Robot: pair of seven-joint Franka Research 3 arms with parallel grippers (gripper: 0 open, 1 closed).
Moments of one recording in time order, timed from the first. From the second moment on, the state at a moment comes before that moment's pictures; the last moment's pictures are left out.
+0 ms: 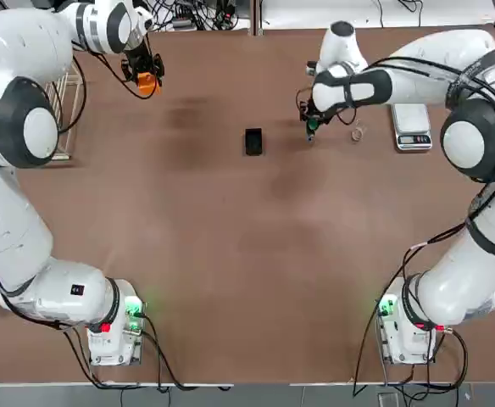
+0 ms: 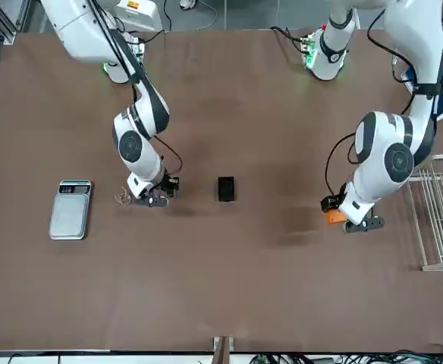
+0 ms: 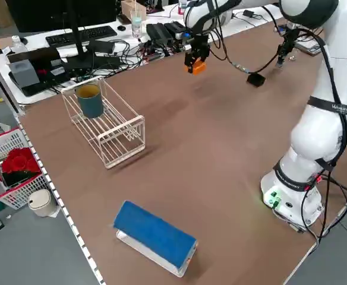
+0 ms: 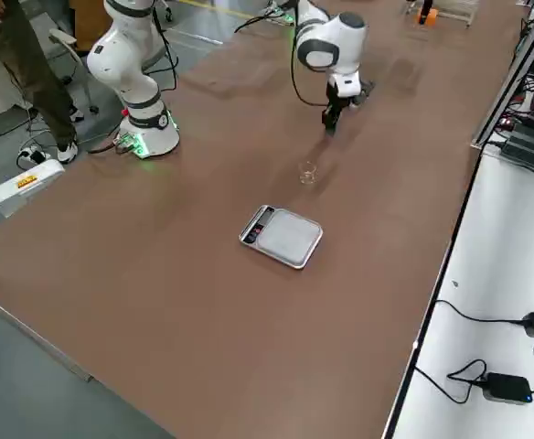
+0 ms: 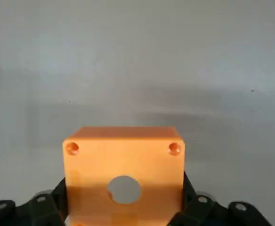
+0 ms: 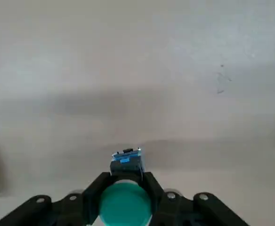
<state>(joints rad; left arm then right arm) -0.12 0.36 -0.07 -1.84 -0.01 2.18 -0.28 0.25 0.45 0.27 -1.91 -0.02 2.31 0.60</state>
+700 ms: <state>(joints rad) -0.13 0.36 -0.10 -1.72 -0.01 2.06 -0.34 0.41 0.56 0.39 -1.53 -0.20 2.09 0.92</state>
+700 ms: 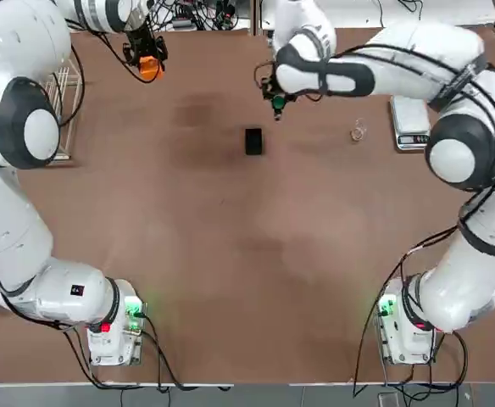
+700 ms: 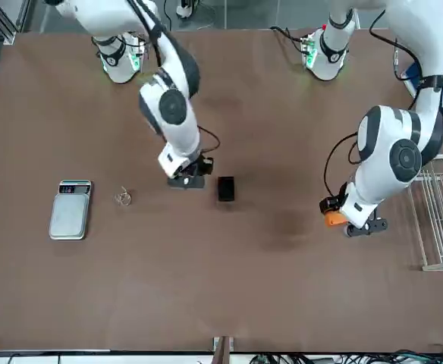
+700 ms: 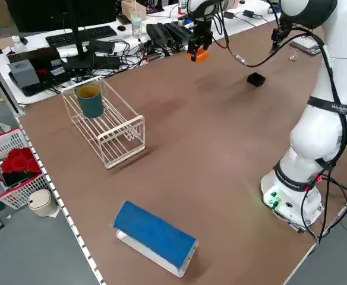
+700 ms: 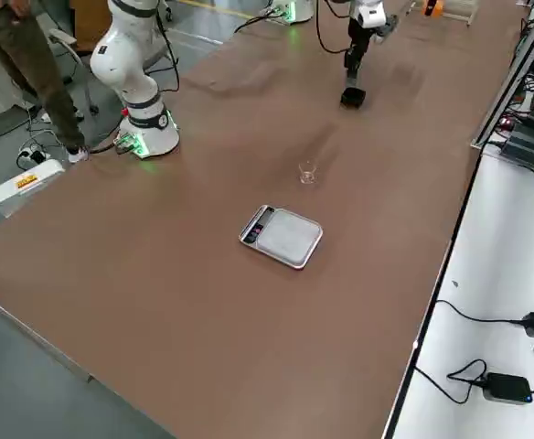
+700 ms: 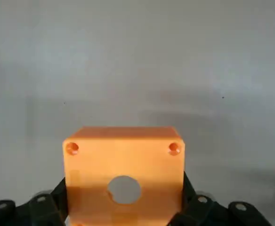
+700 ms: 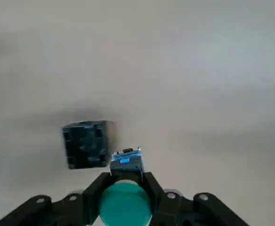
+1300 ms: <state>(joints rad) -0.13 0.38 -0.10 -1.68 -0.01 2.03 -0.34 0.51 0.81 0.39 -1.33 -0.32 2.14 1.06</state>
